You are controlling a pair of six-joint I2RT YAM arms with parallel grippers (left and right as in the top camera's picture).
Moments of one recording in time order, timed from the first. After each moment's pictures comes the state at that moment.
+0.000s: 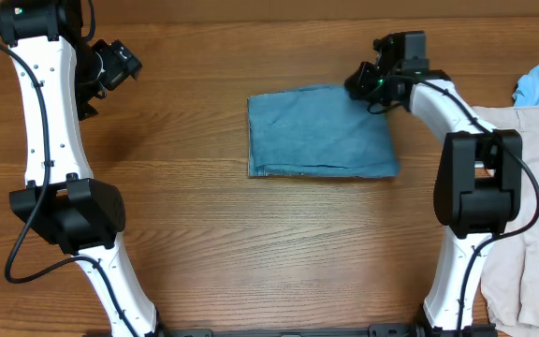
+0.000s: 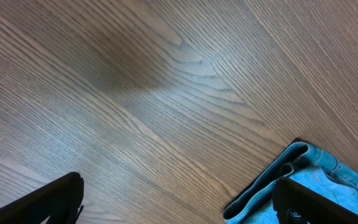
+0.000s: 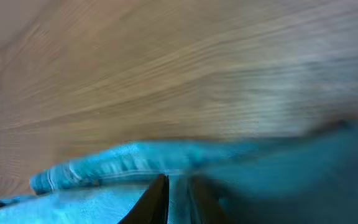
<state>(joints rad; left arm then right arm) 0.16 2.21 2.46 -1.62 0.07 -0.62 0.04 2.24 1.66 -0.37 -0.45 0.41</state>
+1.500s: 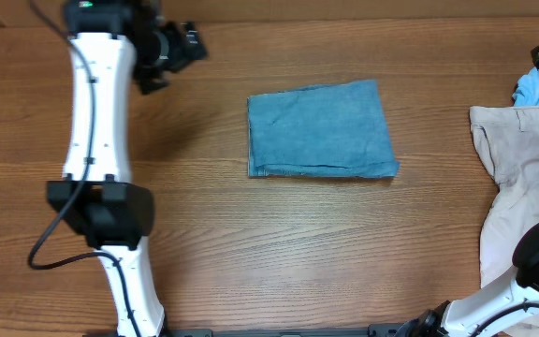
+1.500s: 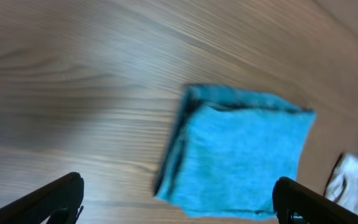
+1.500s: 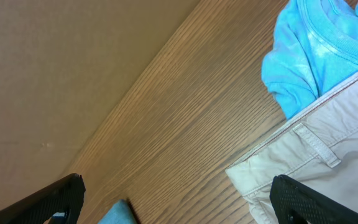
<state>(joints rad) -0.04 2.21 2.46 -1.44 0.29 -0.52 -0.60 1.93 1.75 -0.64 -0.46 0.41</state>
